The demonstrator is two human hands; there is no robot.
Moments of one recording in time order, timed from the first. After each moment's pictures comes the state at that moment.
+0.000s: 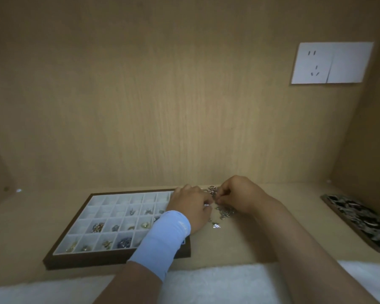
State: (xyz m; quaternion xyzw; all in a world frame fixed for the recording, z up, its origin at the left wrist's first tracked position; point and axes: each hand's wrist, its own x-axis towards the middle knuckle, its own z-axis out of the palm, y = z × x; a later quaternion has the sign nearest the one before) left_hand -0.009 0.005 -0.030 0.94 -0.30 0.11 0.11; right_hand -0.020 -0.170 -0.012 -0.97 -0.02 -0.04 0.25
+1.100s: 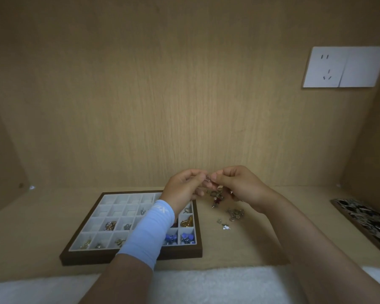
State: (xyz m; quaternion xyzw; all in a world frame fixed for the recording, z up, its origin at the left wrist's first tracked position) left_hand -0.013 0.043 0.004 0.74 -0.19 -0.05 0.64; right_hand -0.031 -0.140 0.015 -0.80 -0.07 -0.03 0.59
